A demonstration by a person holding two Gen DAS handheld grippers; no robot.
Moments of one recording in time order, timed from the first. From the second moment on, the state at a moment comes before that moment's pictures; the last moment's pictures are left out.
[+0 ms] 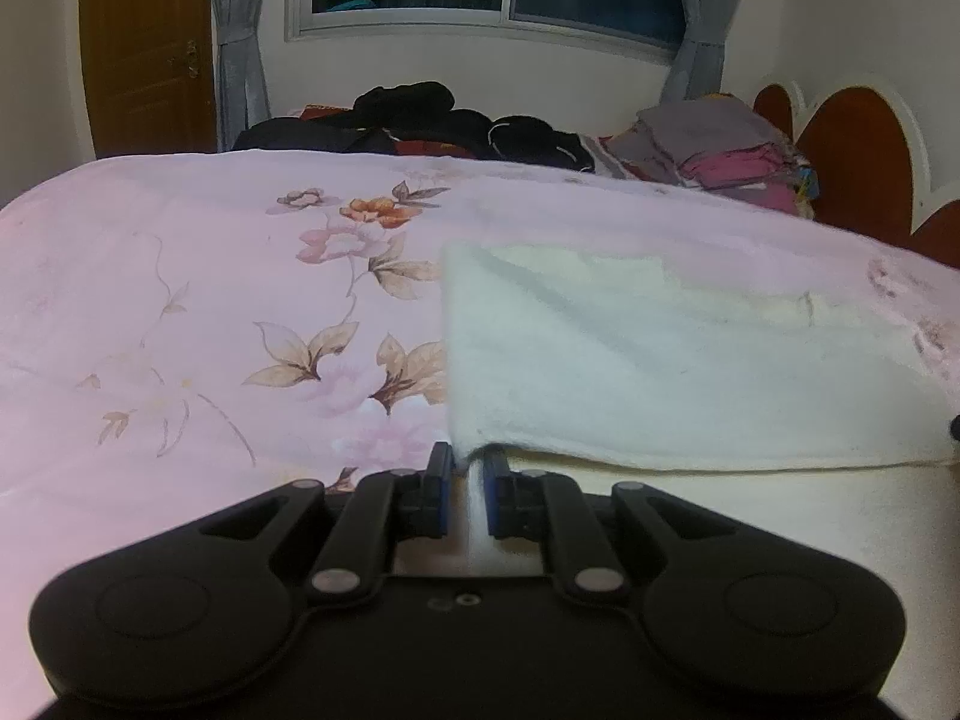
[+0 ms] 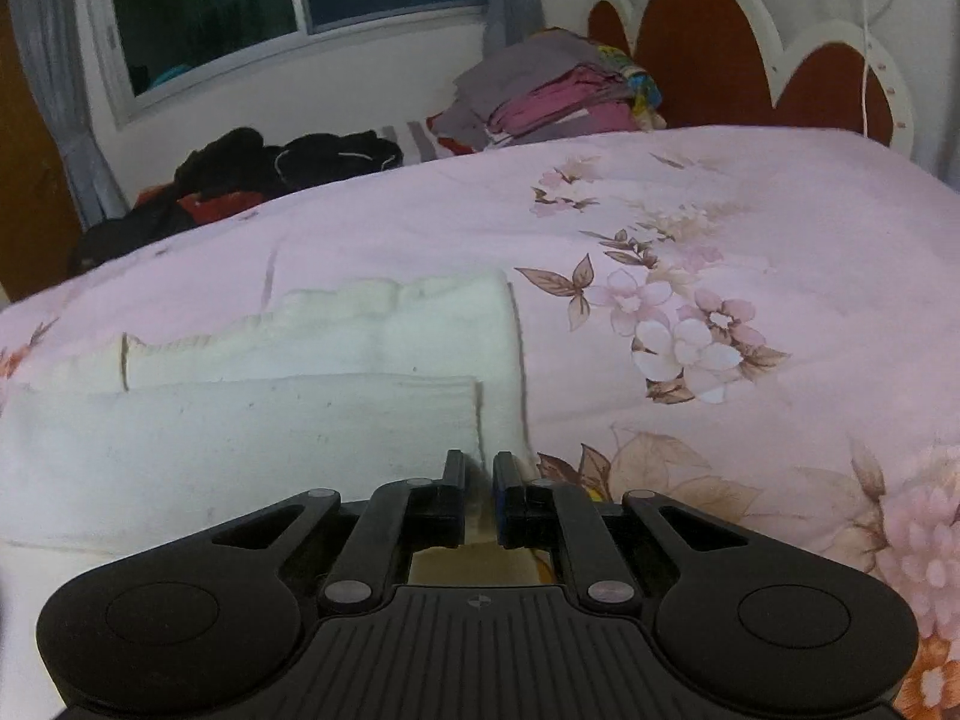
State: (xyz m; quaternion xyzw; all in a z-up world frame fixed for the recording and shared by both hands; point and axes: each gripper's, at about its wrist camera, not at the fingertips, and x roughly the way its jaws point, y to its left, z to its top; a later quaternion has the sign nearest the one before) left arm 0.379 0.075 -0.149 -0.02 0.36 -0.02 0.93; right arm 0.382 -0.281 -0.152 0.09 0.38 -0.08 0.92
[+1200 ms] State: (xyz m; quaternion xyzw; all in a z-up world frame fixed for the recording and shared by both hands) left arm 0.481 0.068 -0.162 -0.06 0.37 0.00 0.93; right arm 0.435 -0.254 -0.173 0.00 0.37 -0.04 0.93
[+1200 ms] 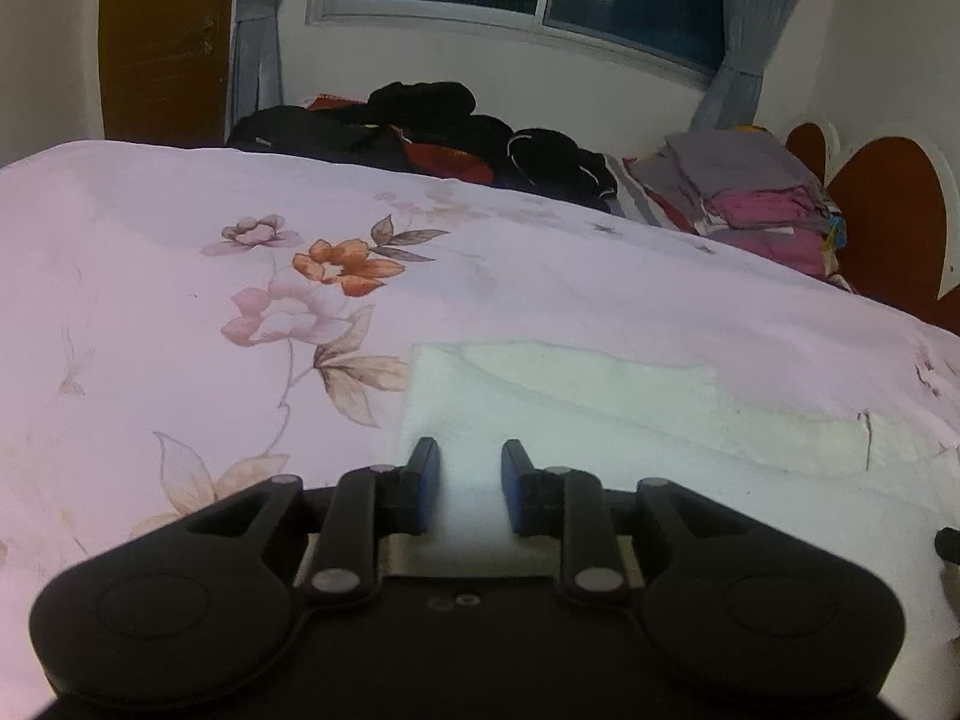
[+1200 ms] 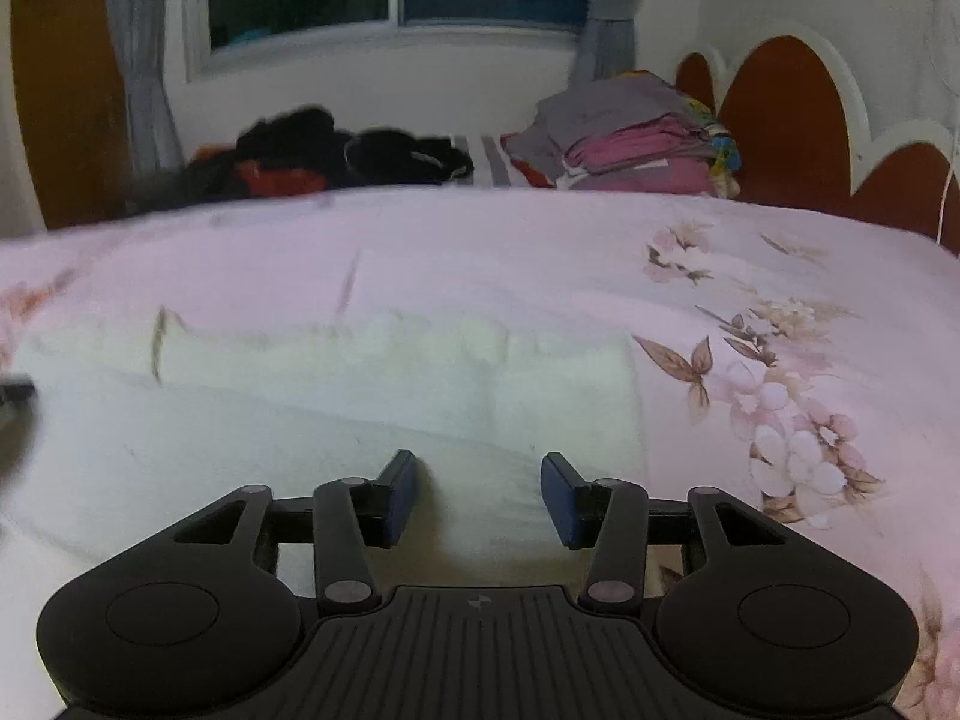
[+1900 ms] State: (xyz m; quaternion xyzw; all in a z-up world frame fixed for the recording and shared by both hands) left arm 0.404 0.047 -0.142 -0.06 0.39 -0.02 0.92; right arm 0.376 -0.253 -0.154 0.03 0.38 0.01 0.92
